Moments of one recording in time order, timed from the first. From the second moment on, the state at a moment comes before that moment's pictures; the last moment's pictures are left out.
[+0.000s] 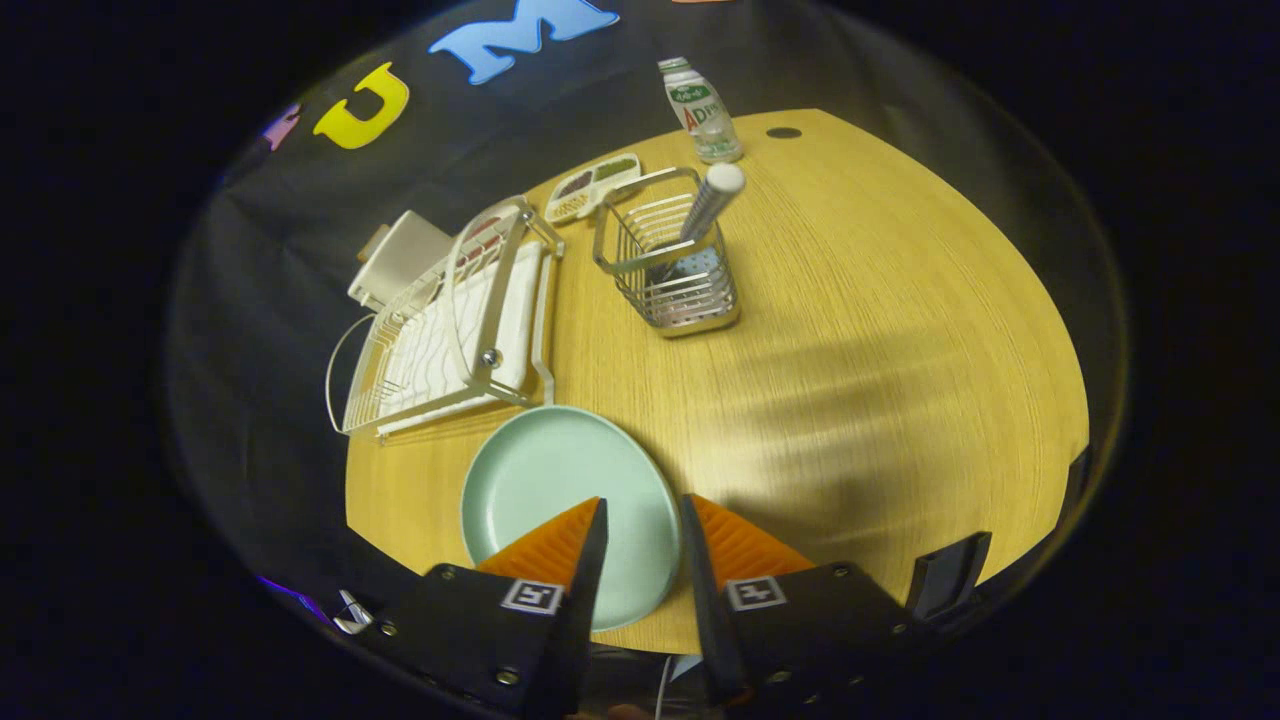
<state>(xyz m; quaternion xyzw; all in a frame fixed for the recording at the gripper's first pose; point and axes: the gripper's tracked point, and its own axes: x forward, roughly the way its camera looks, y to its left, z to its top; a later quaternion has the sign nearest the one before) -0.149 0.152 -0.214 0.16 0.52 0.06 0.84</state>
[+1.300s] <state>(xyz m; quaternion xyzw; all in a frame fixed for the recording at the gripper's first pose) -0.042 0.079 -0.119 0.02 0.08 0.05 1.00</state>
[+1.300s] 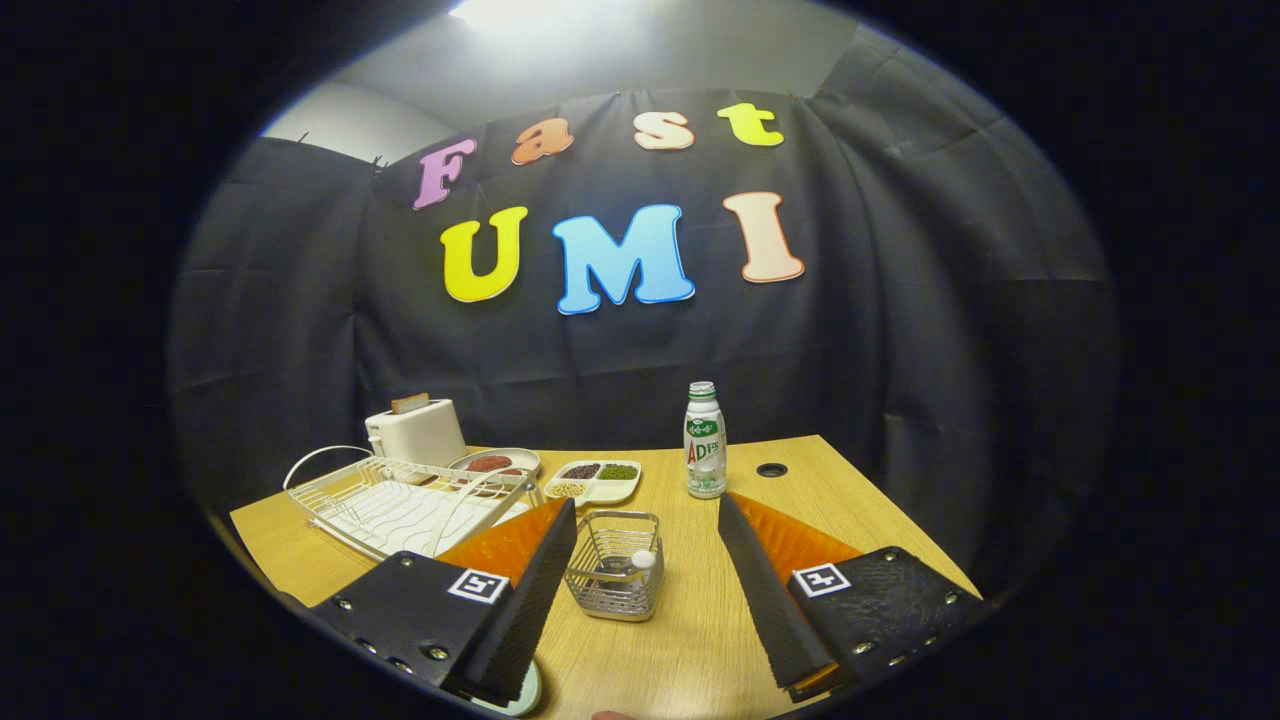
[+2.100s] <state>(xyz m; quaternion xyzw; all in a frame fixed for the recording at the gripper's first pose) -0.007 0.098 -0.162 0.03 0.11 0.06 0.99</state>
